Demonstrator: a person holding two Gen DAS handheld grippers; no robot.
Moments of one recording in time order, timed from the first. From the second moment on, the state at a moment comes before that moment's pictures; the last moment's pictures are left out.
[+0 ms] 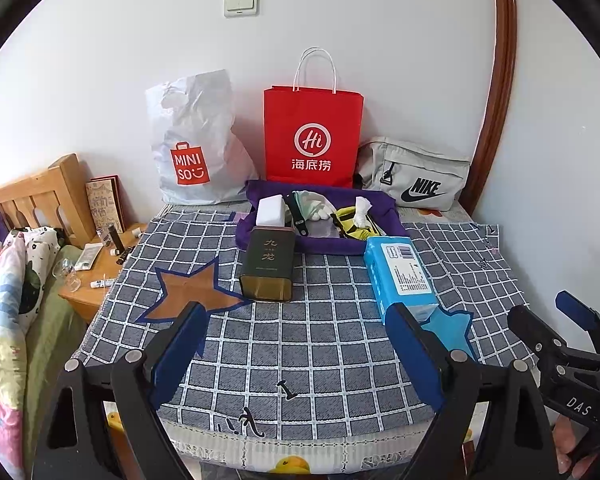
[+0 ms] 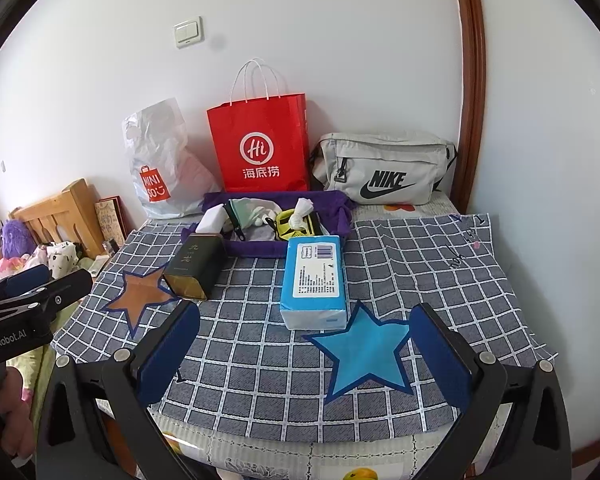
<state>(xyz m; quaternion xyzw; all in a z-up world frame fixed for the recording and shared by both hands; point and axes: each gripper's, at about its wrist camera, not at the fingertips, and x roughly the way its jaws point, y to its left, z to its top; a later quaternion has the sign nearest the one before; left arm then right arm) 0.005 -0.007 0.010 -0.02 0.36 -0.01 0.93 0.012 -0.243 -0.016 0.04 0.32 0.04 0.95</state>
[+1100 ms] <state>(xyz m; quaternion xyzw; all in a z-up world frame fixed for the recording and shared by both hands) 0.005 -0.006 0.008 -0.02 0.36 0.00 0.93 0.014 -0.241 -0.017 0.03 0.32 0.05 0.94</state>
